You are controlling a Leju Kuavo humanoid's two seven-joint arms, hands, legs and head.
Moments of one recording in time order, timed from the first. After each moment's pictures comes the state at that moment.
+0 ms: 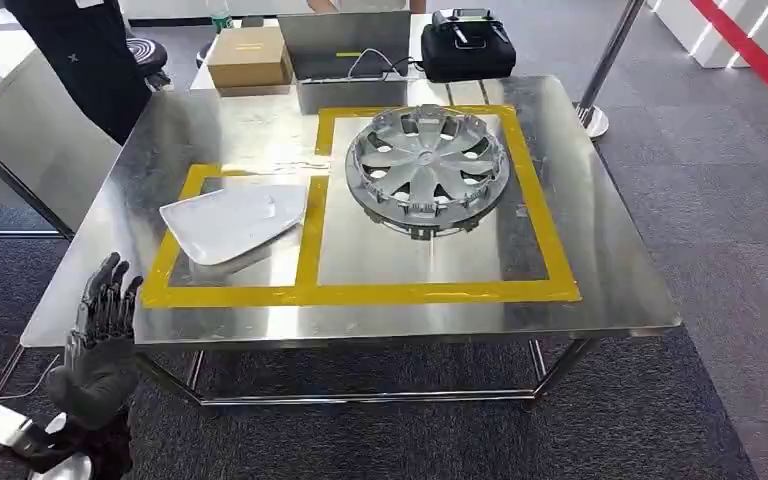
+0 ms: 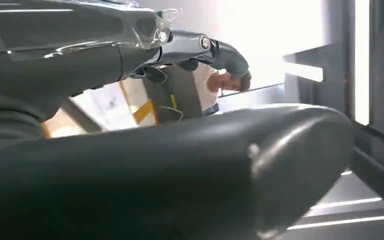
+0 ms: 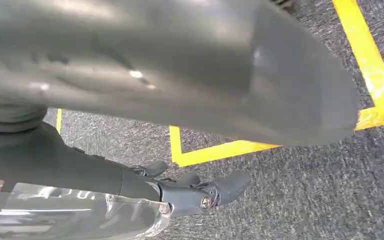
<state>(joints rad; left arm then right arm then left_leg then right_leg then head) 0.08 -0.02 0.13 -1.75 -0.04 -0.14 -0.69 -0.09 -0.02 -1.26 -0.21 1.10 0.12 -0.10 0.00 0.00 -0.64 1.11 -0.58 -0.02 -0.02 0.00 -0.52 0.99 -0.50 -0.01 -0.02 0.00</state>
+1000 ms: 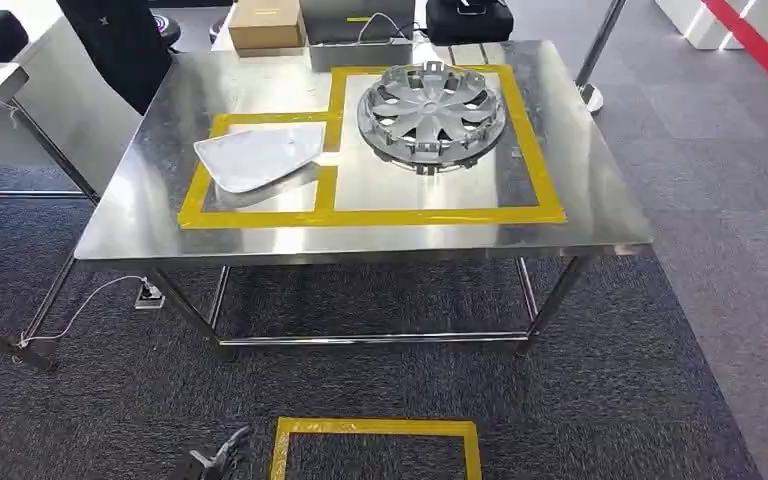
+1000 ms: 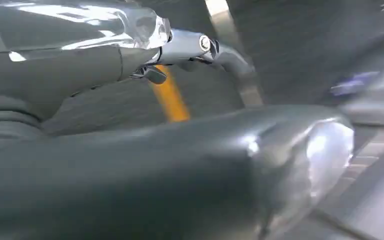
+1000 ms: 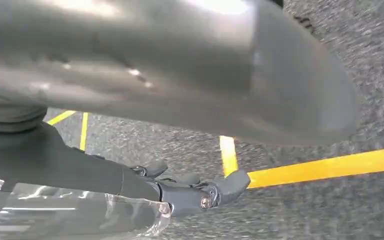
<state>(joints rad) -0.02 0.00 0.02 -0.58 -0.23 -0.04 -0.69 -0.10 0.05 -1.26 -0.20 1.09 0.10 -0.07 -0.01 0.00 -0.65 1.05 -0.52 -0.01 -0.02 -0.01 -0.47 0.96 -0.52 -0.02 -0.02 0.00</state>
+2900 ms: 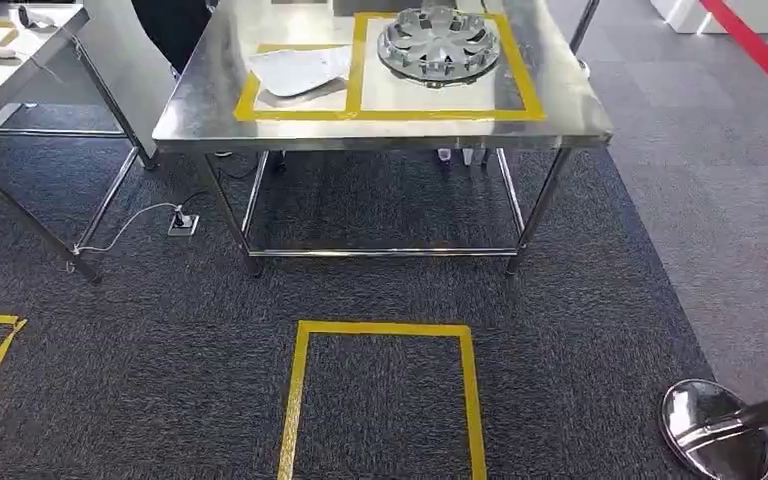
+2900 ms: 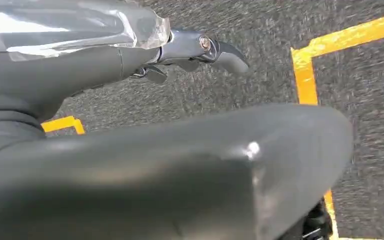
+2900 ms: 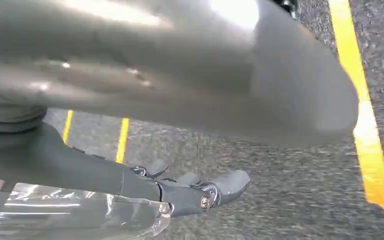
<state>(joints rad) -0.08 0.05 0.12 -0.19 -0.20 -0.07 -0.29 -0.10 0.05 -1.20 -0.20 1.16 0.14 -0.08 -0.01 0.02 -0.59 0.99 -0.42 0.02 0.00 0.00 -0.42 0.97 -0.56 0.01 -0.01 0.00</state>
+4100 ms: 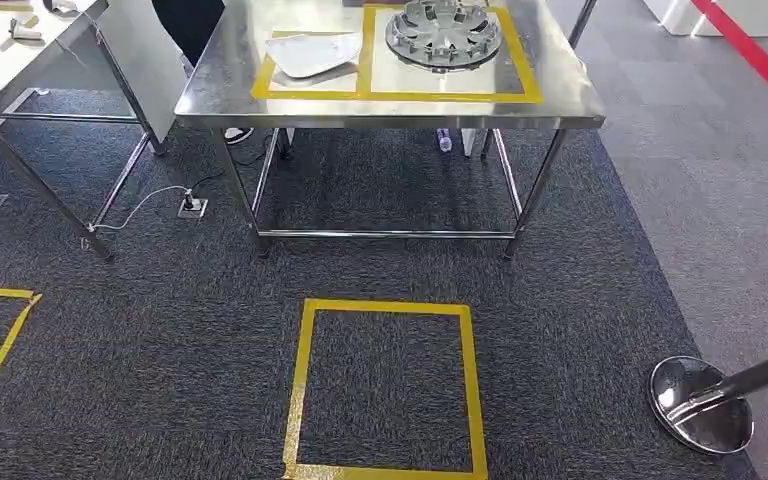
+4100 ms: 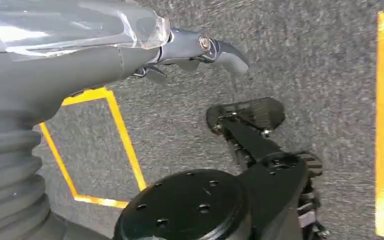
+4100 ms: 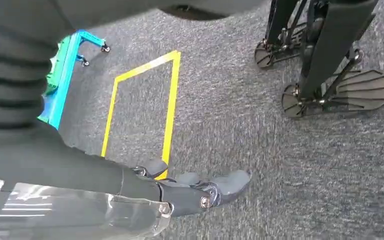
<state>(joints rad) -0.05 0.03 0.17 -0.20 -0.17 -0.10 -0.21 -0.08 0.04 -1.07 -0.21 1.10 0.11 0.04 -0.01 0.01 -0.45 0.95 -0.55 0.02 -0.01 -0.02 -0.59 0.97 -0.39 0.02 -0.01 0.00</state>
